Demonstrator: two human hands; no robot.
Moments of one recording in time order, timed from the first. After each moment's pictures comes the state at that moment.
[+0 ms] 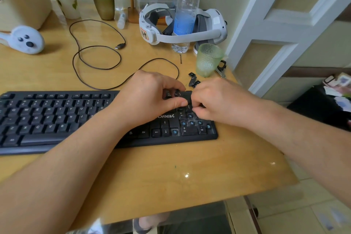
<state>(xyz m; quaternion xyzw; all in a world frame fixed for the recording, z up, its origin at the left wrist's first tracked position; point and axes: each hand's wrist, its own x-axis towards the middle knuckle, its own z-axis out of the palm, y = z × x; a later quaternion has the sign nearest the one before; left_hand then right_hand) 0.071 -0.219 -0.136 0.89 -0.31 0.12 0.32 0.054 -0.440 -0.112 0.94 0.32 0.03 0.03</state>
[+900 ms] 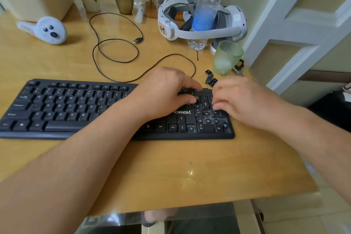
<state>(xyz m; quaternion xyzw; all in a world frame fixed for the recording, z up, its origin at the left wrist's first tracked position) 0.084 -0.214 -0.146 0.90 -0.34 0.09 0.27 0.051 -0.454 -0.118 0.95 0.31 0.05 -0.04</state>
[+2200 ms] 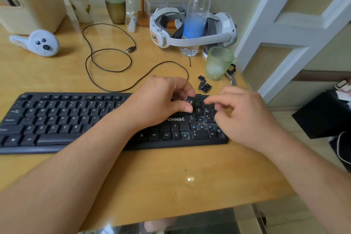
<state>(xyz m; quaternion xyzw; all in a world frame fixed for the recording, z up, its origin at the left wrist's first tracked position) 0.076 -0.216 -0.136 0.88 -0.29 -0.01 0.37 0.015 -0.446 -0.128 0.95 0.17 0.16 -0.21</state>
